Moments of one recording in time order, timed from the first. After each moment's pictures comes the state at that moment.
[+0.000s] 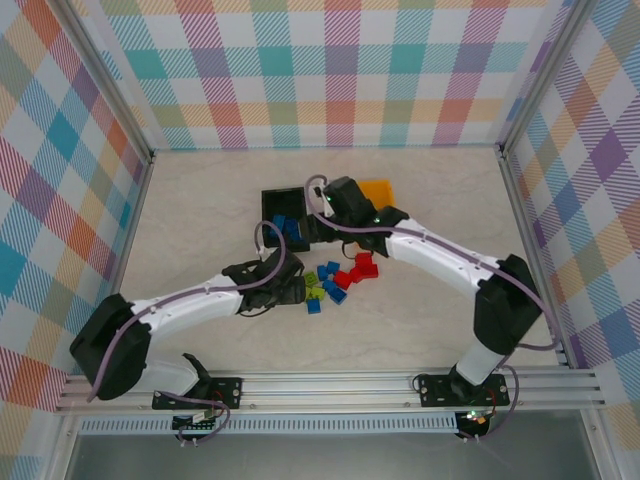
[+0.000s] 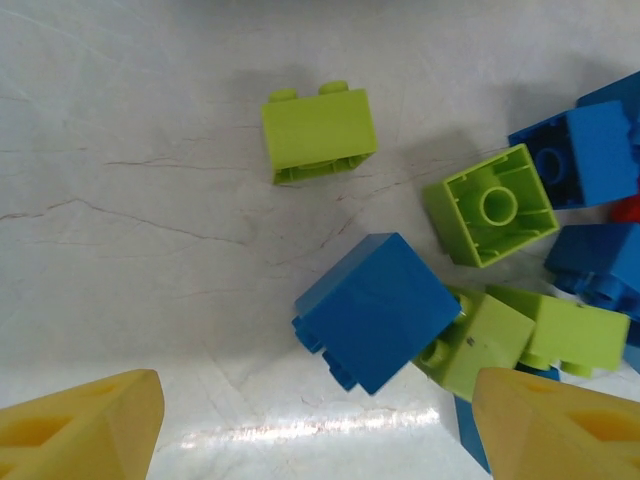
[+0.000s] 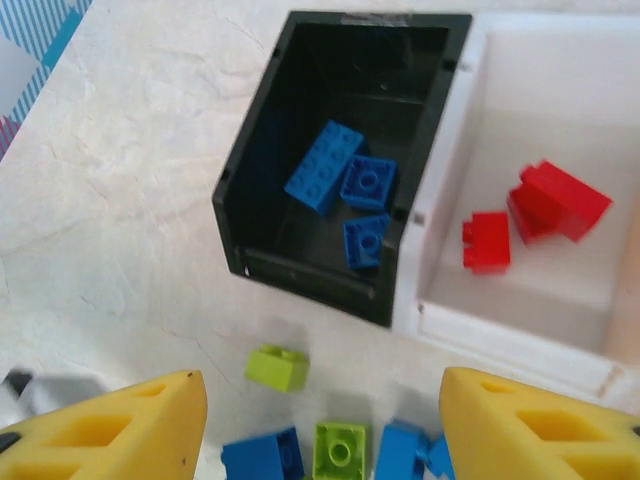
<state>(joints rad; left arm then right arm) -0.79 1.37 0.77 -0.53 -0.24 -0.76 0.79 1.63 1.32 -0.43 -0.02 0.44</state>
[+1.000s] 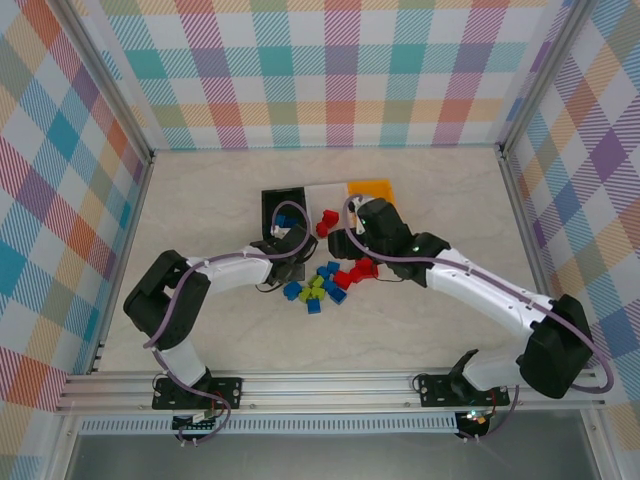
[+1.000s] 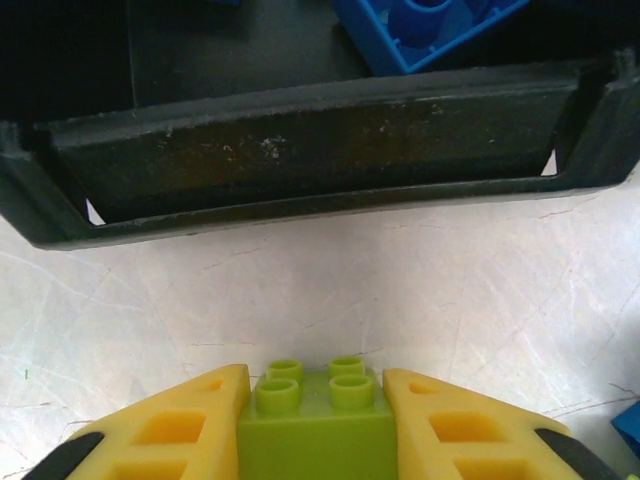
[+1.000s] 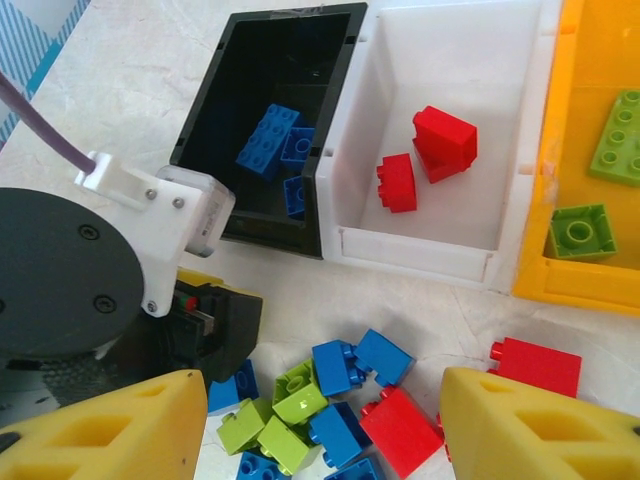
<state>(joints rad) -0.68 1.71 0.97 -0.42 -0.33 -0.63 0.76 1.33 1.05 -0.41 0.06 0.47</state>
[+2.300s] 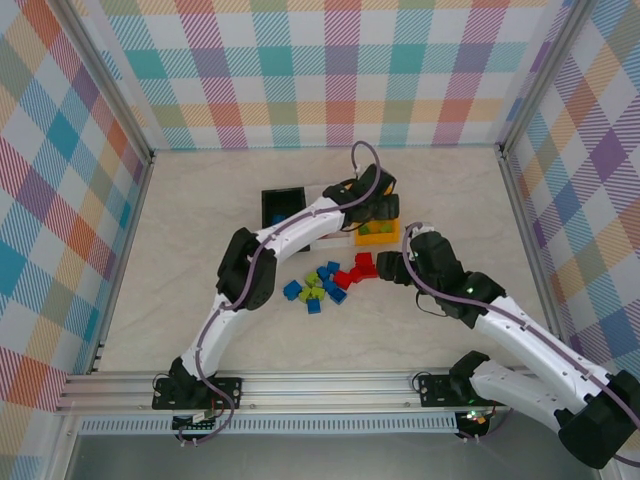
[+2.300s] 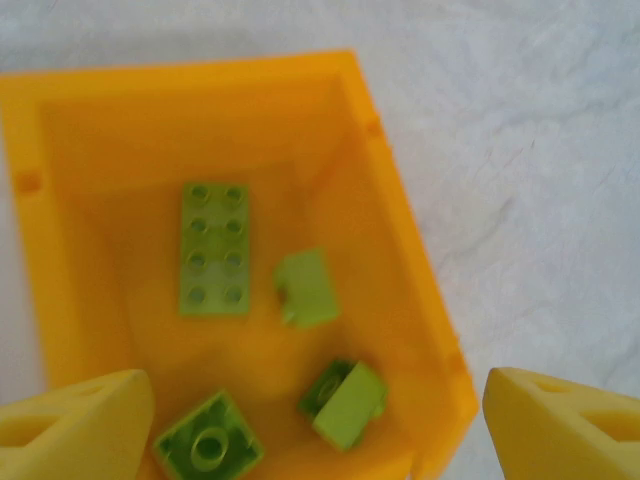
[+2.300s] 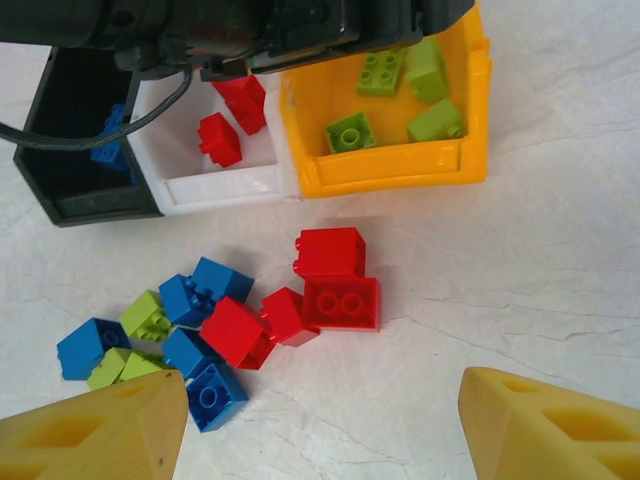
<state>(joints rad) -0.81 2.31 2.09 -0.61 -0.20 -0.64 0.65 0.91 0.74 -0.53 0.14 0.54</state>
